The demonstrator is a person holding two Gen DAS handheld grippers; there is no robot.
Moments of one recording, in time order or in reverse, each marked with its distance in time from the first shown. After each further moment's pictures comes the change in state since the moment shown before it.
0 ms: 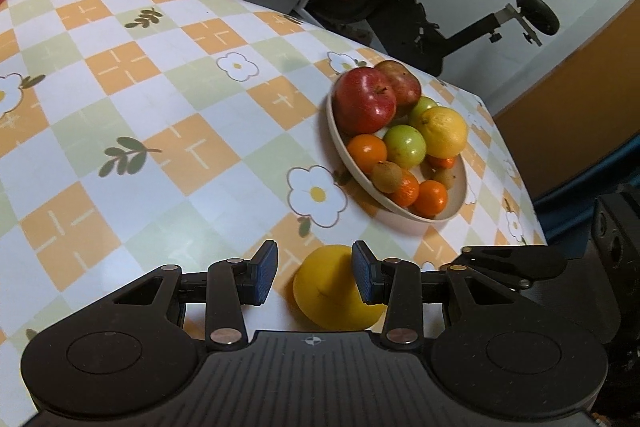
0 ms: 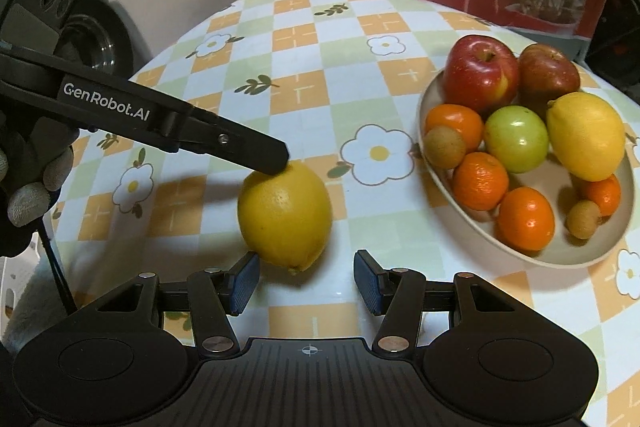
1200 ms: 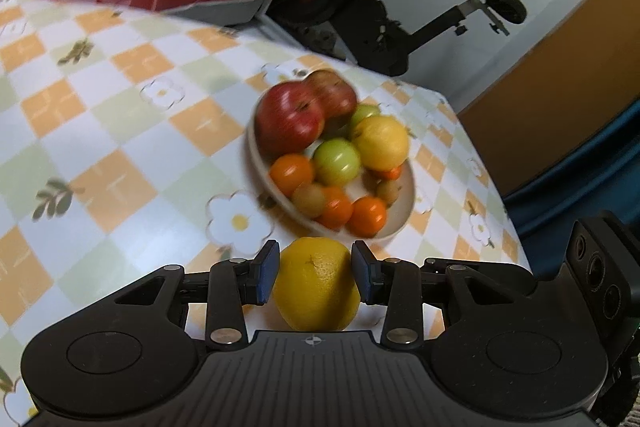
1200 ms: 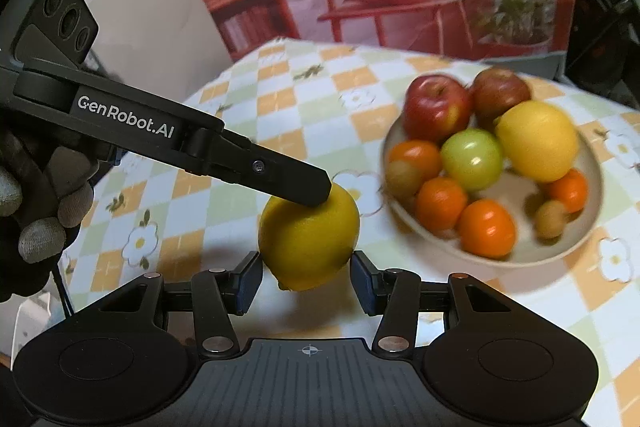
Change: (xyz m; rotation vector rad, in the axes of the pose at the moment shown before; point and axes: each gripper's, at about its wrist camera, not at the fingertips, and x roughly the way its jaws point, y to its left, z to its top) left arm 0.014 -0.053 0.020 0.081 -0.014 -0.058; right arm -0.036 -0.025 -0.019 0.098 -0.222 0.021
